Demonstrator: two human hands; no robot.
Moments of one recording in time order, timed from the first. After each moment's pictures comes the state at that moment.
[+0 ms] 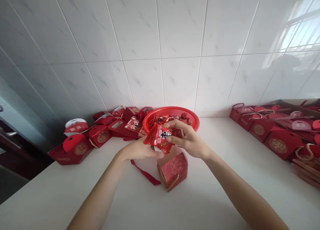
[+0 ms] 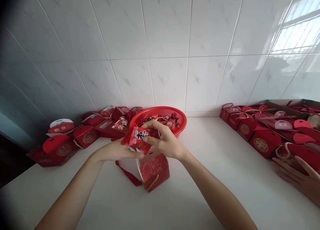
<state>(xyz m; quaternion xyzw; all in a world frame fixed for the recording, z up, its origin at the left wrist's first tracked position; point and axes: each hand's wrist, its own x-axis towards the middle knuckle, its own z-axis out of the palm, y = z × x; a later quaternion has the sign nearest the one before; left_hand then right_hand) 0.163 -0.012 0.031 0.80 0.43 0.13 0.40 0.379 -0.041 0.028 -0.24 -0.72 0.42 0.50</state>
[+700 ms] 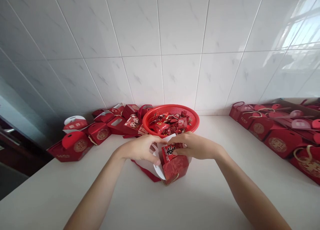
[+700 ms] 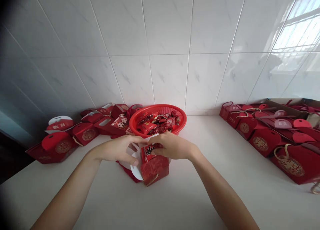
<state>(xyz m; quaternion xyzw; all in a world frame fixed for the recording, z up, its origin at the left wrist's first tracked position) 0.164 -0.015 0.041 0.82 0.40 0.05 0.40 0.402 -0.047 0.035 -0.35 -0.88 0.24 0.19</state>
